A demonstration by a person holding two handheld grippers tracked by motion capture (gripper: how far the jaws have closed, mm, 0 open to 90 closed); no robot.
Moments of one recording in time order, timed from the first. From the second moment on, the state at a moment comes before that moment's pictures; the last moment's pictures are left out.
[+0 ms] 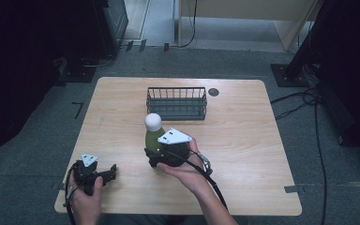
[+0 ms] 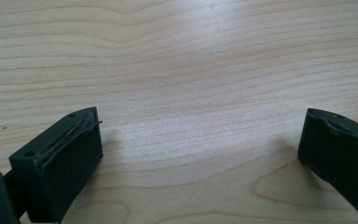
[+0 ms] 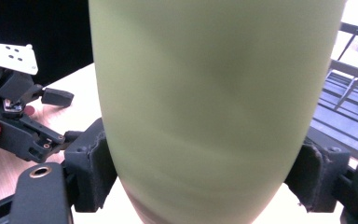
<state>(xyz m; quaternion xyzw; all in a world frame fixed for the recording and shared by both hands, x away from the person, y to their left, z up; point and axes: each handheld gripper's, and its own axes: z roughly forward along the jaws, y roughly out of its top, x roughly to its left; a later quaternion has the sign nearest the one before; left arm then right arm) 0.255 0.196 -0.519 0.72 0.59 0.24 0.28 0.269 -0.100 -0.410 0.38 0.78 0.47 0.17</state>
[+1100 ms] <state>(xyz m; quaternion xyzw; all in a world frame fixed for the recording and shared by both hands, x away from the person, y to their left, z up) 0.254 0.196 -0.519 0.72 0.59 0.24 0.28 0.321 -0.135 -0.356 0.40 0.75 0.47 0.21</state>
